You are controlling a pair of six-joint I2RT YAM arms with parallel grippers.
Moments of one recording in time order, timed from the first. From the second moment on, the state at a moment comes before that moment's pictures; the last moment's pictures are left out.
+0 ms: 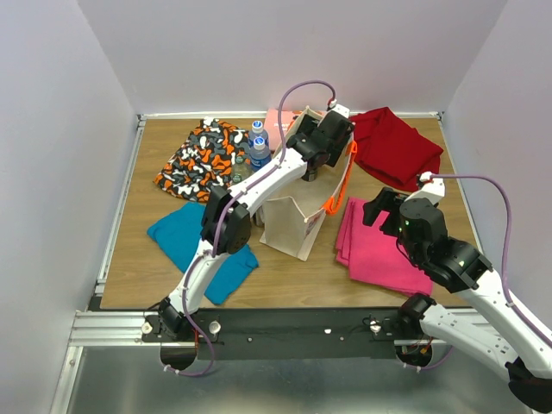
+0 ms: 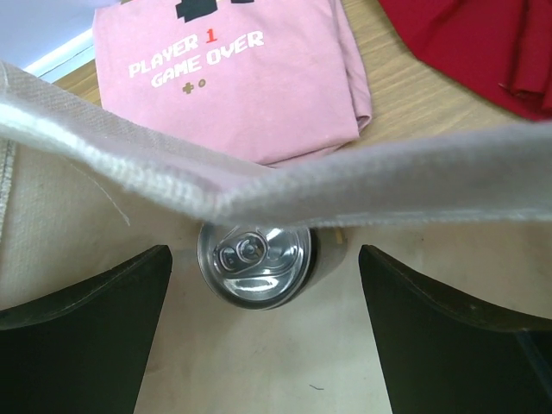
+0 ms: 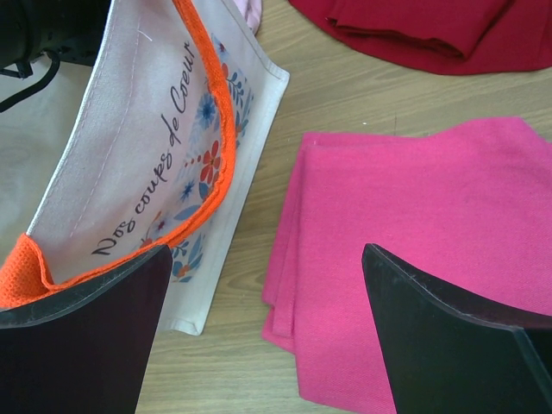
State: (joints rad) left arm -0.78 2.36 2.33 -0.66 -0.50 -0.10; right arm 0.69 0.69 0.85 -0.65 0.58 0.63
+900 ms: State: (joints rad) left arm -0.76 2.38 2.33 -0.67 -0.38 -0.13; right arm 0.69 0.69 0.85 -0.65 0.58 0.63
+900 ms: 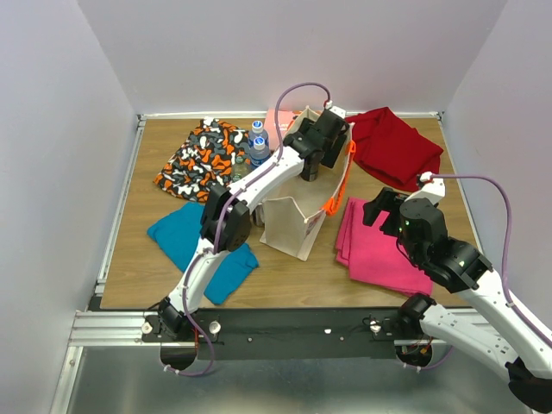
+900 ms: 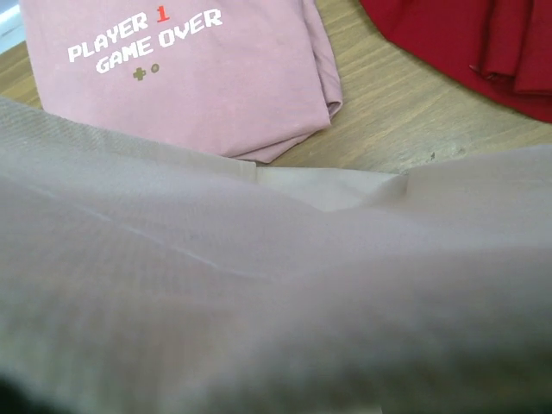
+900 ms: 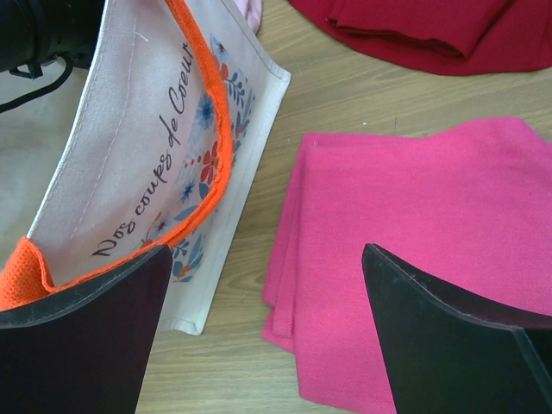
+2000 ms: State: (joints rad) left arm -0.73 2.36 2.27 -0.63 -0.33 -0.19; right arm 0.69 0.70 0.84 -0.65 0.58 0.63
